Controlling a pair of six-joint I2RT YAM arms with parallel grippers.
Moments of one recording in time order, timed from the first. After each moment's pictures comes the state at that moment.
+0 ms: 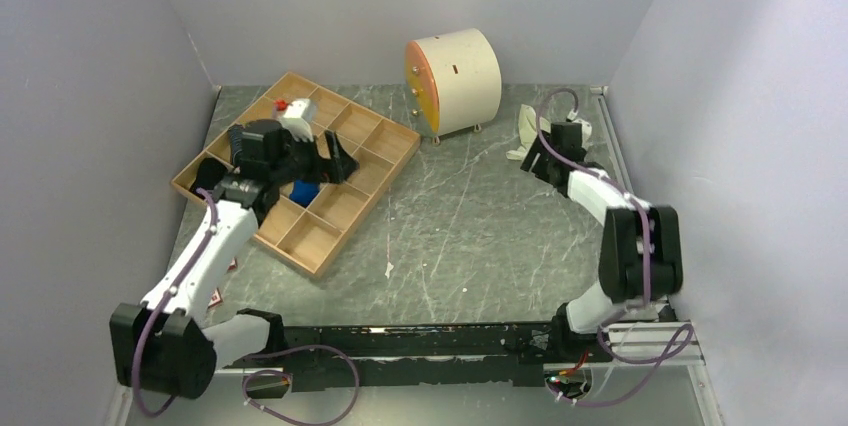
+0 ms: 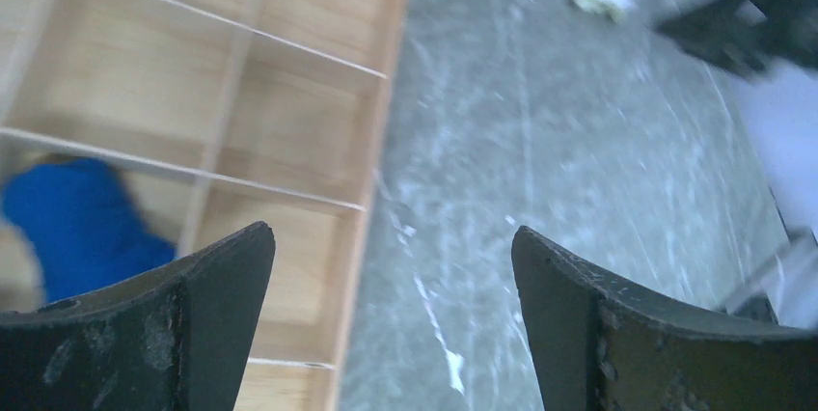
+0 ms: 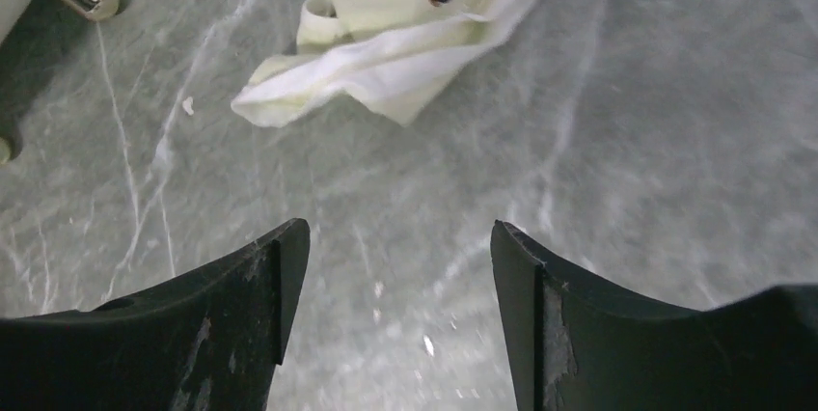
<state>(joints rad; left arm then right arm) -0.14 1.17 0.96 -0.27 0.38 -0.28 0.05 1.48 0.87 -0.11 0.17 0.45</state>
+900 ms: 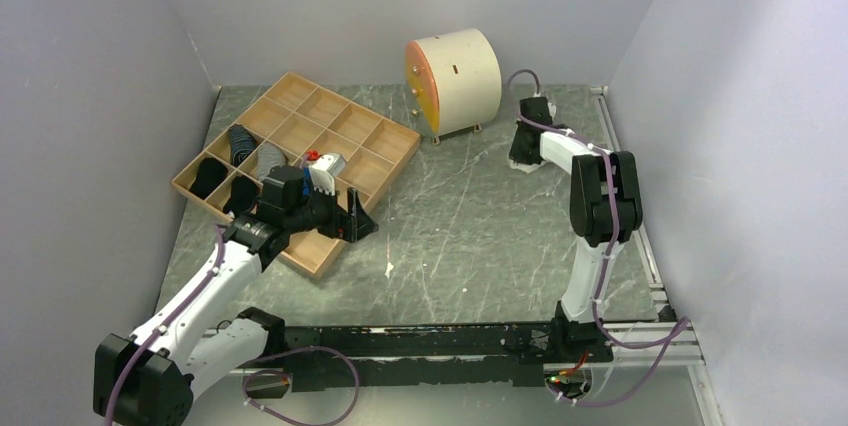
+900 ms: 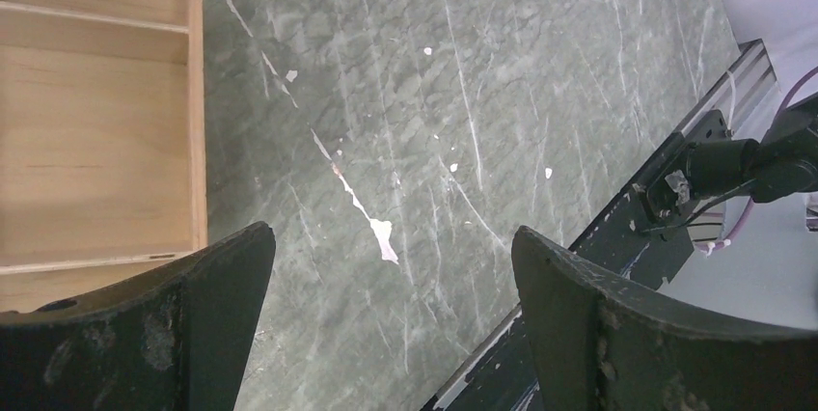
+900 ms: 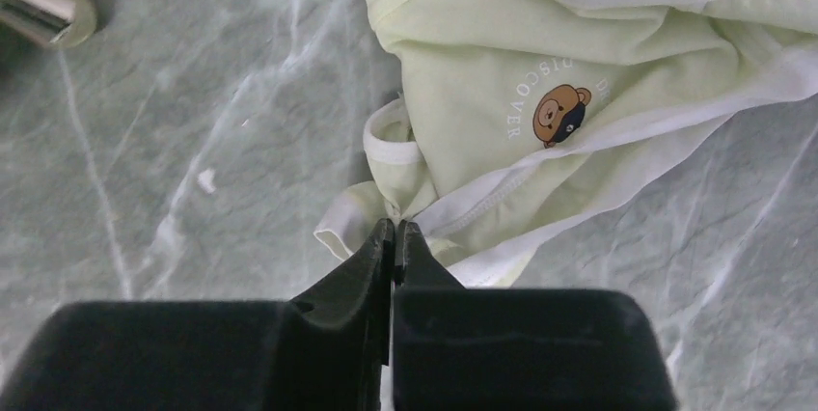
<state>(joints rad) -0.38 0.95 0.67 -0.31 0.48 -0.29 0.11 2.00 1.35 -0.29 0.15 0.41</state>
